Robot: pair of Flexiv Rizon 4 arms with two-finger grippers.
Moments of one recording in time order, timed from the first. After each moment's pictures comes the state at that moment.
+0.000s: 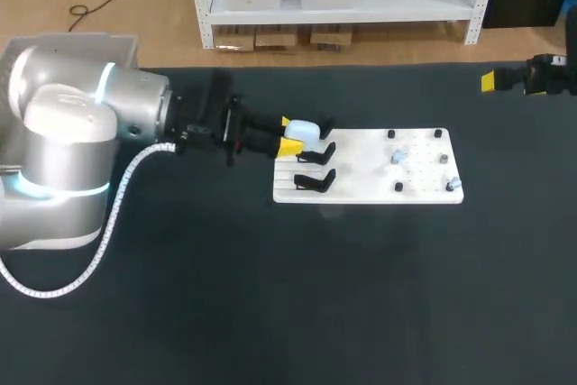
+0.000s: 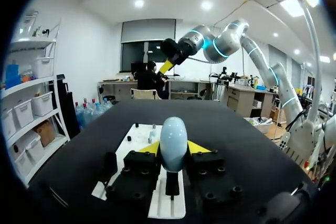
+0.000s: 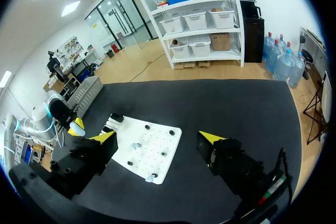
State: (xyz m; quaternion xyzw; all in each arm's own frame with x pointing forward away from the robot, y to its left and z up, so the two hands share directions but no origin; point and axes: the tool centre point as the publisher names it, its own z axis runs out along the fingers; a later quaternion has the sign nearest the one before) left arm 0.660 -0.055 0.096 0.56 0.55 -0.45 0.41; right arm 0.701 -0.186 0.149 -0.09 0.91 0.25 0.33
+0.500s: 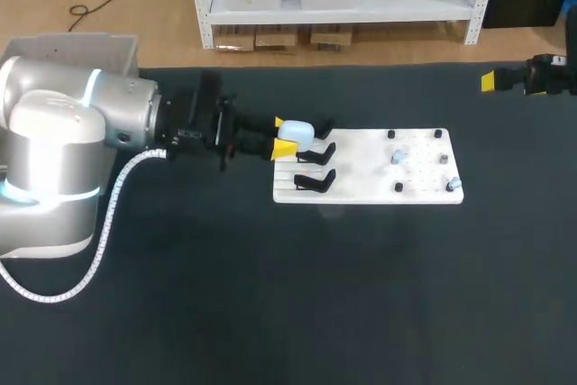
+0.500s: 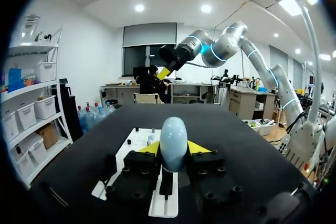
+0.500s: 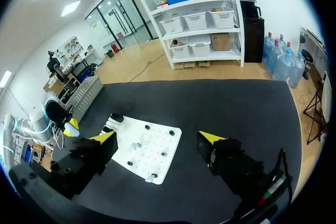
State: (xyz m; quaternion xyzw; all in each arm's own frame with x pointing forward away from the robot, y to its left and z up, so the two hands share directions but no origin) left arm 0.649 -0.047 0.105 0.56 0.55 -0.45 0.43; right arm 0.701 -0.186 0.149 -0.09 0.91 0.25 0.33
